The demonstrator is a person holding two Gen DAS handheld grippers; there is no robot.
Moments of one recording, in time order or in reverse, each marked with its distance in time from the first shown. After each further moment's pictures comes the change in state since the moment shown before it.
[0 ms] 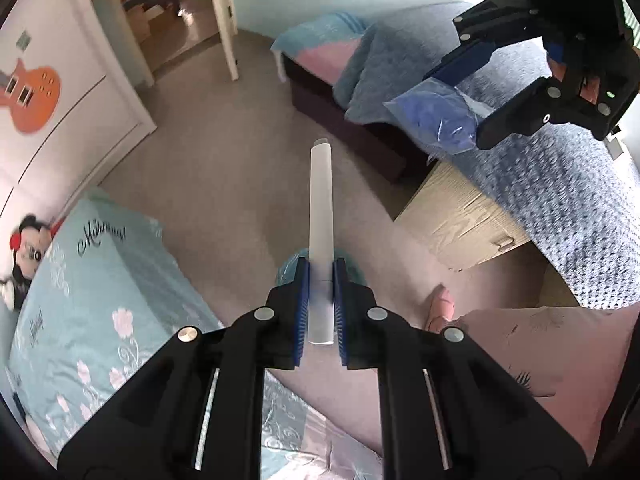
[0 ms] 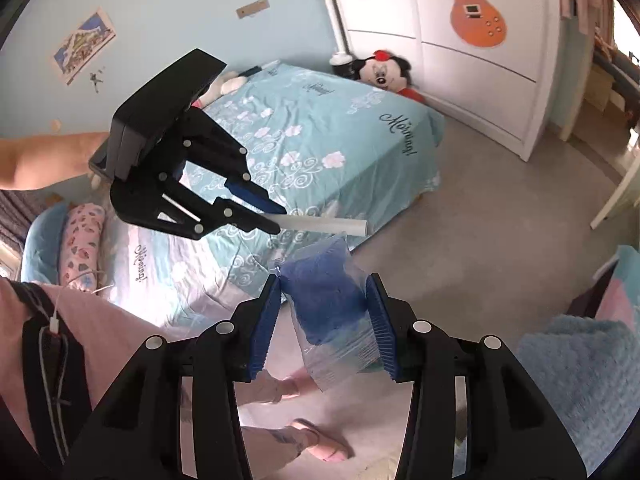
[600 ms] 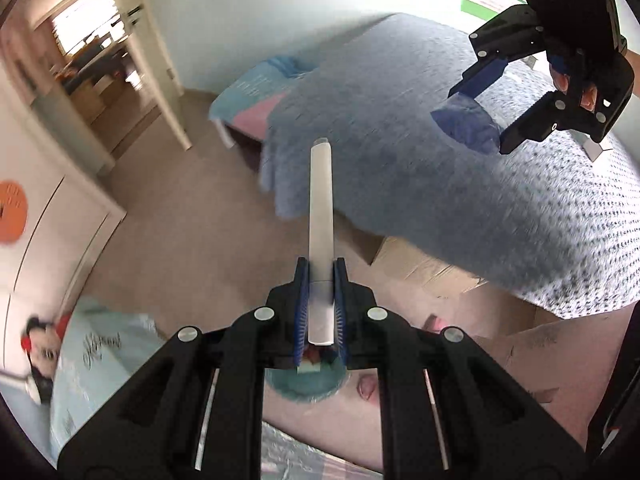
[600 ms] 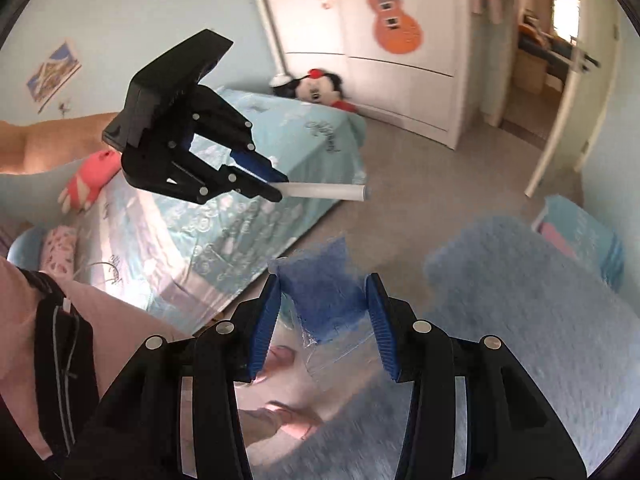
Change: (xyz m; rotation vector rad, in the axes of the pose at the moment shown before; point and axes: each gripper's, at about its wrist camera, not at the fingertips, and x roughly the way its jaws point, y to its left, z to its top) left arm 0.002 -0.108 0.114 0.215 -0.096 -0.027; right arm -0.150 -0.049 -0.112 0.084 -0.084 -0.162
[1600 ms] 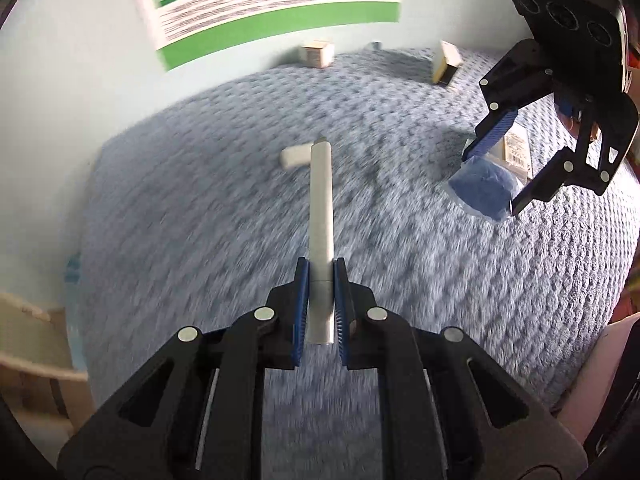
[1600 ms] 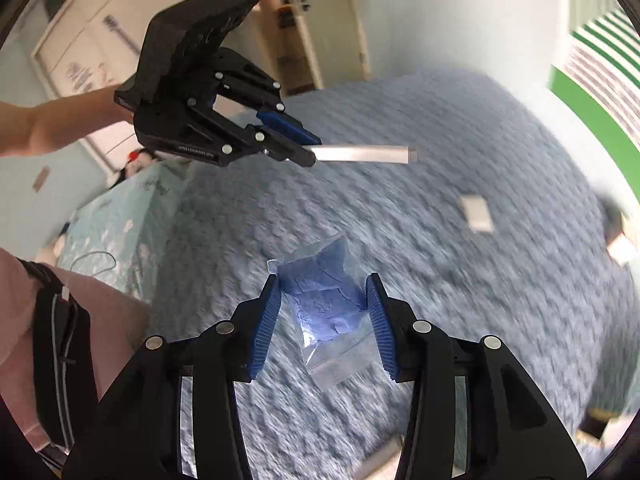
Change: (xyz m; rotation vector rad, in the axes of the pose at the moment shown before) left arm 0.120 -0.326 0.278 0.764 -0.059 -0.410; right arm -0.243 -0.044 -0.333 0.650 -0.144 -0.436
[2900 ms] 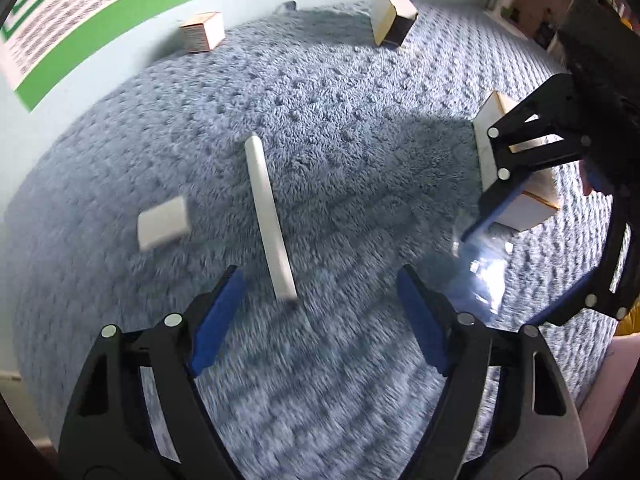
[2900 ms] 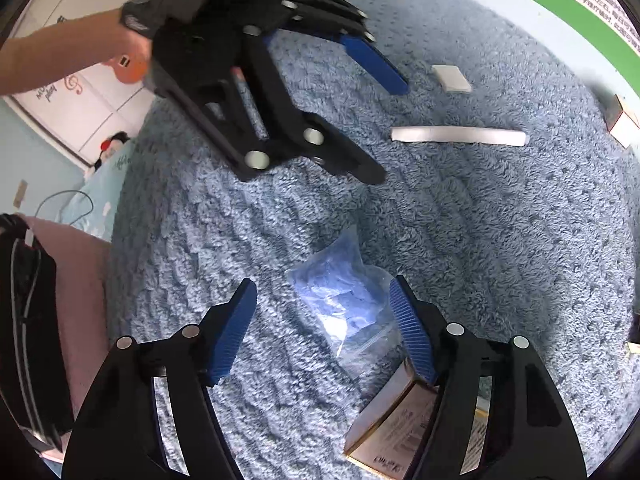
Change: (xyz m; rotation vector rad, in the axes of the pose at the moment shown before) left arm 0.137 -0.064 0.085 0.219 0.121 -0.207; right arm 0.037 -0.033 -0.094 0.204 0.153 -0.067
